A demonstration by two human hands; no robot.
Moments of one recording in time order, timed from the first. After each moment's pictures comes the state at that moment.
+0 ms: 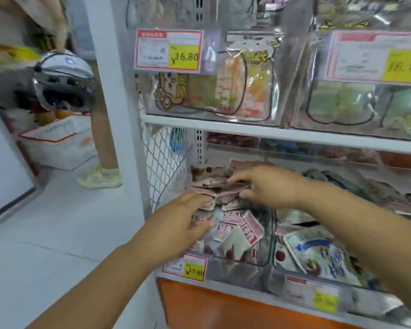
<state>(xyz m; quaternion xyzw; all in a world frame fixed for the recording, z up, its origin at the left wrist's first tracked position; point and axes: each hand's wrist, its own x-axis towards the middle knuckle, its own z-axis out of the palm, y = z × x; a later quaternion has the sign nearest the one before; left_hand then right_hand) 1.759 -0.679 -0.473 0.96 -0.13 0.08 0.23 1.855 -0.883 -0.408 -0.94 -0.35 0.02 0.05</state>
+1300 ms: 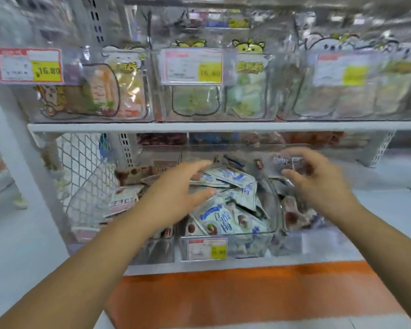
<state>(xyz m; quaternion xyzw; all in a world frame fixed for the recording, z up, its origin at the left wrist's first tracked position) 1.757 -0.828 -0.415 0.91 -0.24 0.08 0.32 1.746 -1.110 -0.415 -0.90 -0.03 -0.25 0.35</state>
